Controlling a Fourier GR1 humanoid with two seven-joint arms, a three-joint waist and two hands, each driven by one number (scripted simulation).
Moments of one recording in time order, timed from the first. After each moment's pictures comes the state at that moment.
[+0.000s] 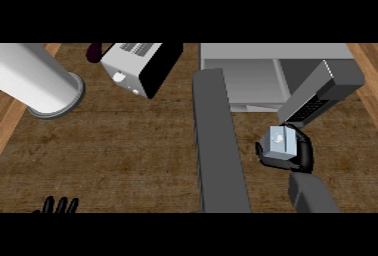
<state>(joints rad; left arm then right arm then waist) 0.74 0.12 -0.27 -2.01 0.24 -0.09 -0.59 -0.37 -0.08 -0.29 -0.61 0.05 -0.10 -1.01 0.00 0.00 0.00</state>
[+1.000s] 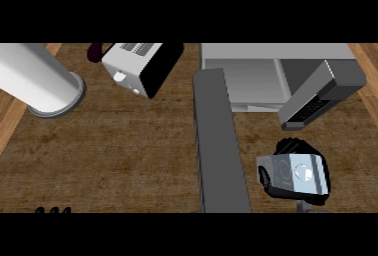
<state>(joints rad) 0.79 0.14 -0.26 -2.02 0.26 -0.10 -0.63 0.03 -0.01 -0.03 -1.41 -0.10 0.01 -0.61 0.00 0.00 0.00</state>
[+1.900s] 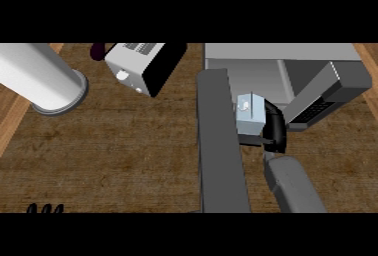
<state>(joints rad) 0.76 0.16 -0.20 -1.98 0.31 -0.13 -0.62 -0.39 -0.01 0.02 -0.99 0.00 -0.32 -0.53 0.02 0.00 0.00</state>
